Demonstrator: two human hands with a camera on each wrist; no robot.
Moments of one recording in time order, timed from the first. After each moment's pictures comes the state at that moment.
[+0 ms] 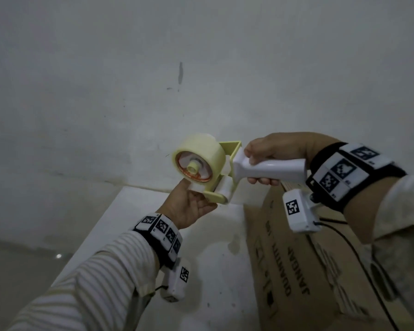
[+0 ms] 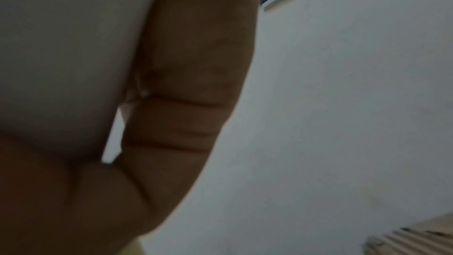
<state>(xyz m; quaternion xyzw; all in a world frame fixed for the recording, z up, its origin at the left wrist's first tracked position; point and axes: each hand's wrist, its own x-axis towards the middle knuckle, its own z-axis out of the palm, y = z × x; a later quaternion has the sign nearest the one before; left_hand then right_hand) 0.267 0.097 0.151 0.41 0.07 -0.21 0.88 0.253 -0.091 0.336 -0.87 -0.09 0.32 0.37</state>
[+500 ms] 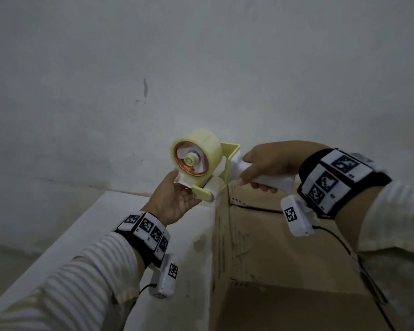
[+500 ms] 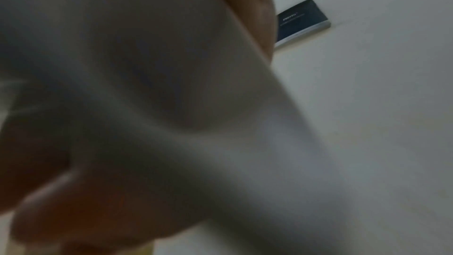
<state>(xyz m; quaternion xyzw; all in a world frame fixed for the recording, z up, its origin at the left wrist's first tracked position) 0.214 -0.013 0.198 0.38 0.07 -0.13 0.91 0.197 -0.220 0.349 -0.94 -0.14 0.23 0.22</state>
